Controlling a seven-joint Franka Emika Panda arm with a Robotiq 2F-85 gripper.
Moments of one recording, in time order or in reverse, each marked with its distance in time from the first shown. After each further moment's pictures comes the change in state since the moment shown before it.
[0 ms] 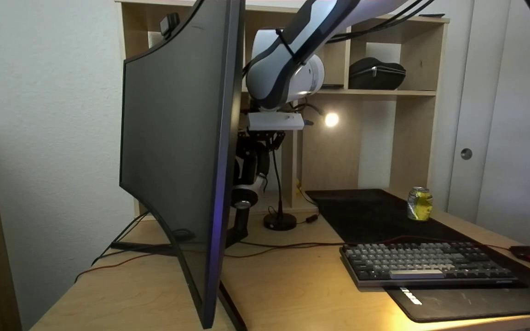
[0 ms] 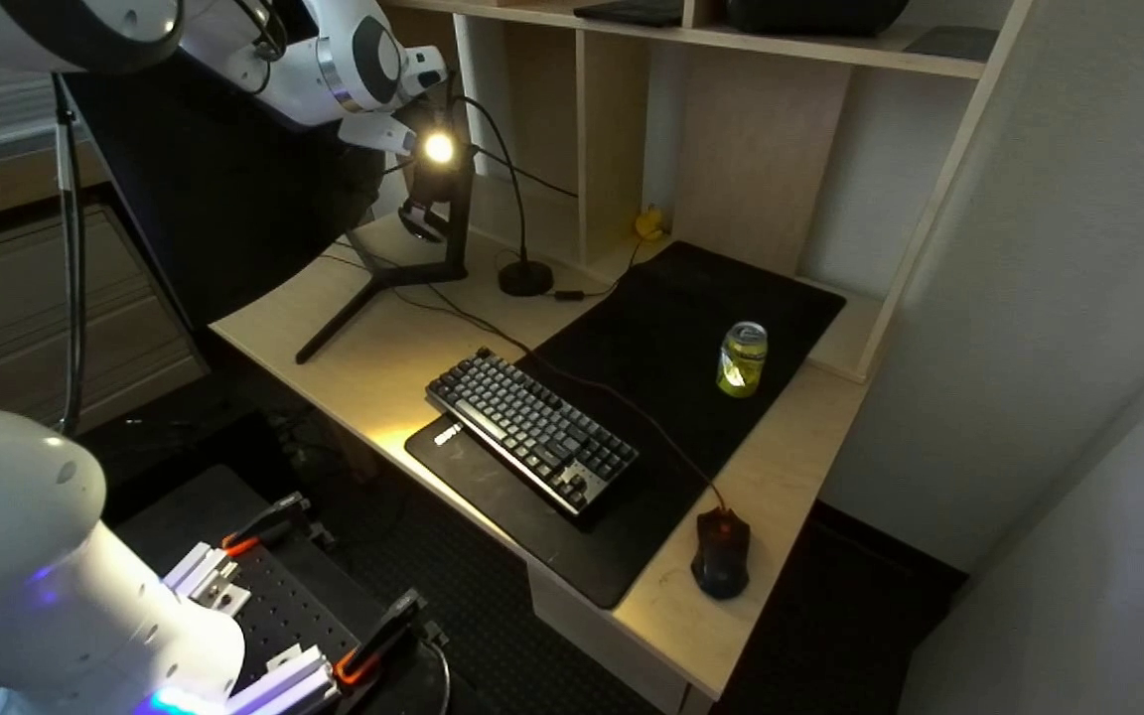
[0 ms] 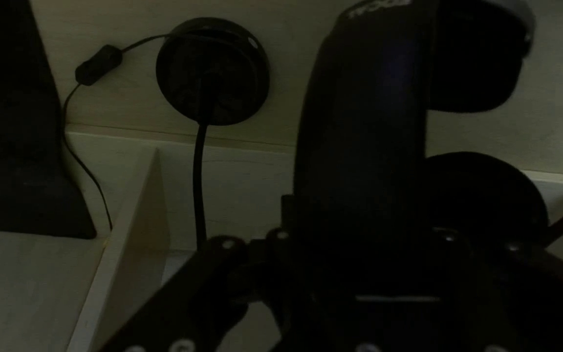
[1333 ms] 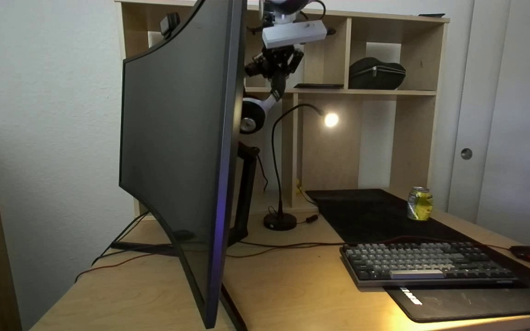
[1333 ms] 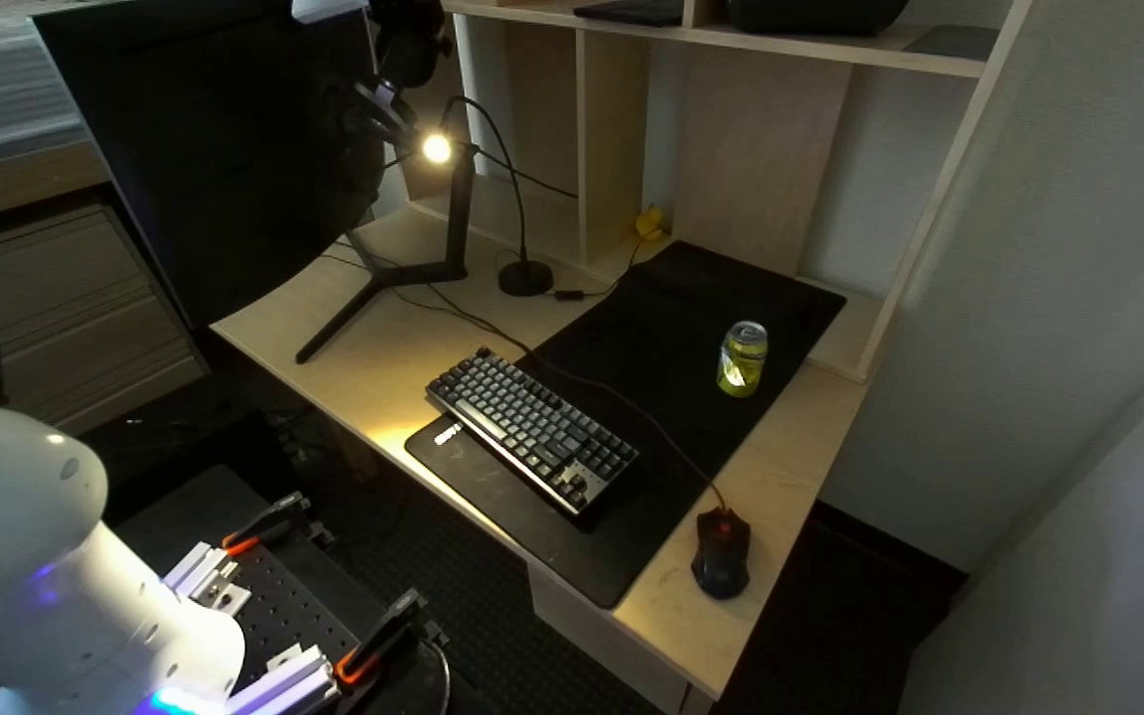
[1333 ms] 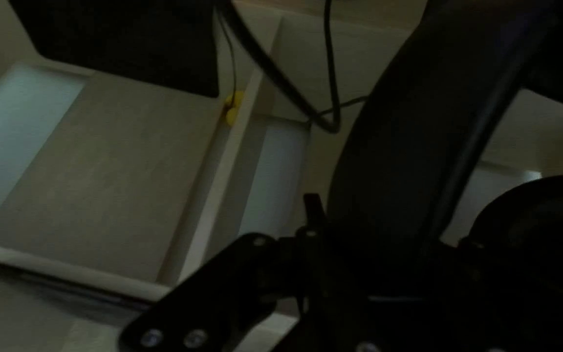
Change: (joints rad) arm 0.019 -0.304 -0.009 0.025 -0.242 -0.266 0.051
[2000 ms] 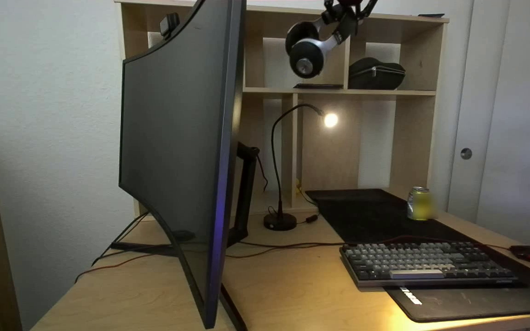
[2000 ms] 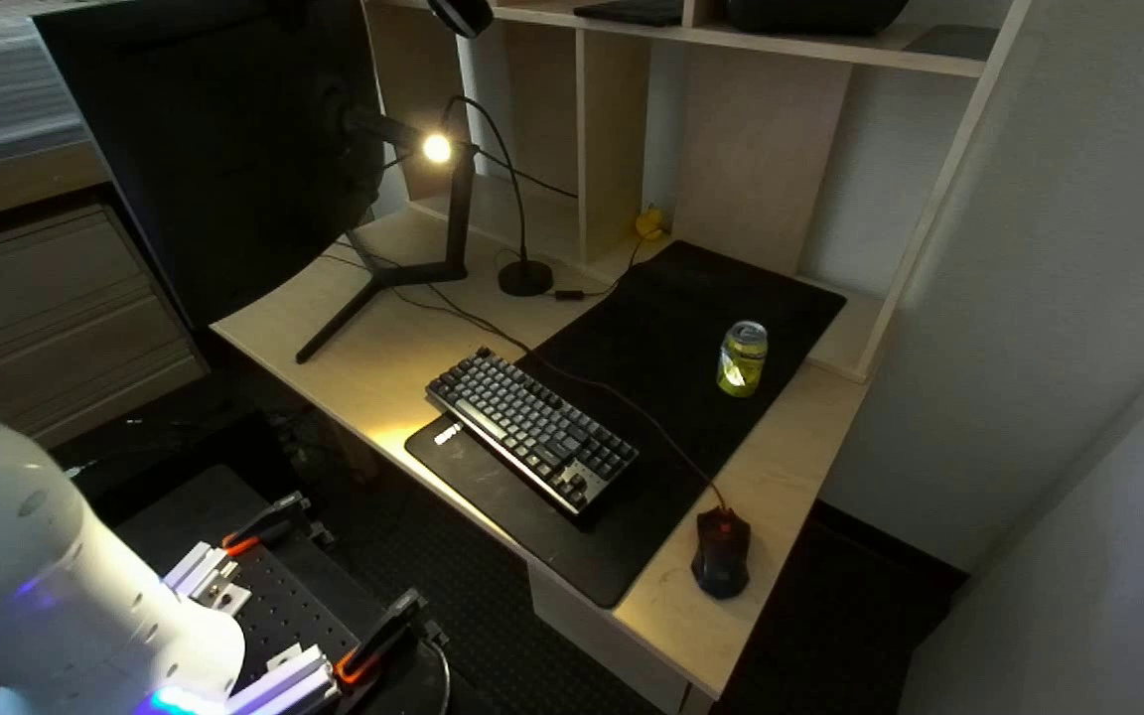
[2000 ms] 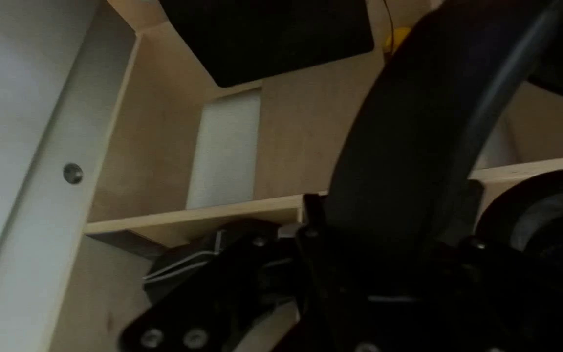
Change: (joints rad) arm -0.201 -0.224 -0.024 0.040 0.042 -0.228 0.187
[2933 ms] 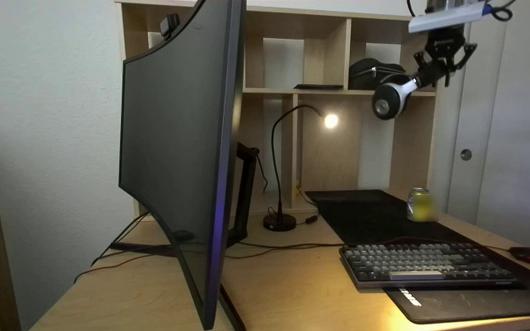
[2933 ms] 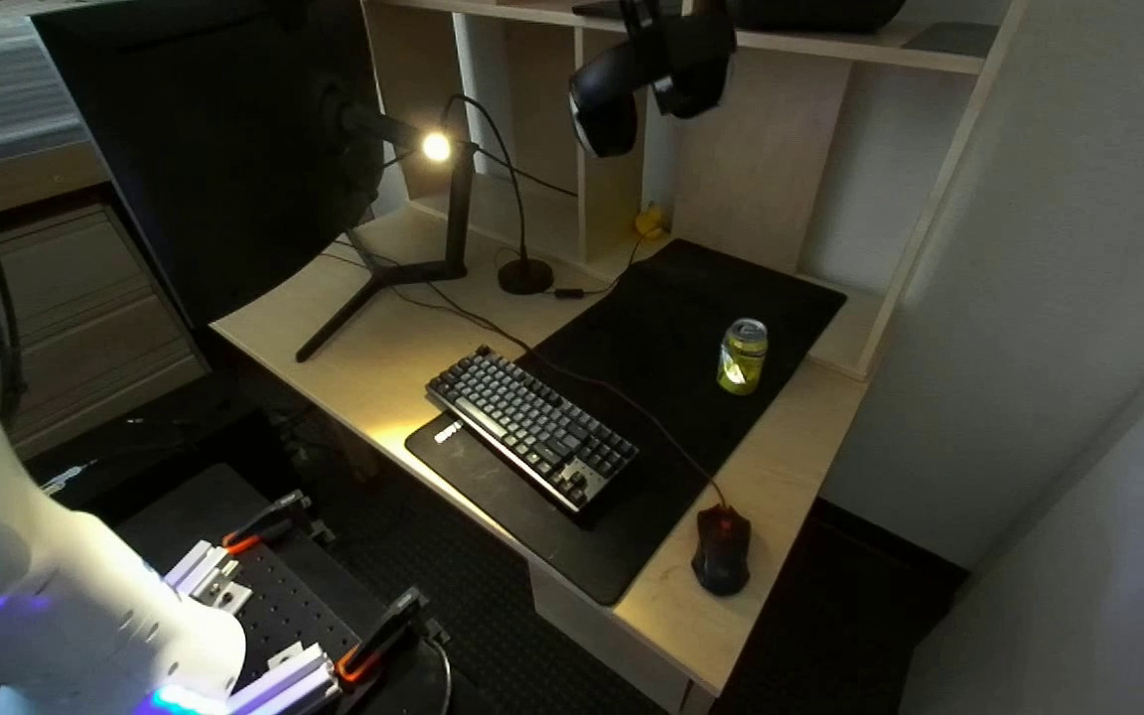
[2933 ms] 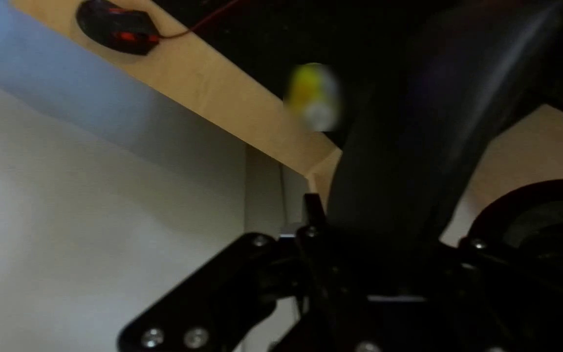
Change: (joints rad) arm -0.285 0.033 -0.160 -0.166 0.283 -0.027 0.012
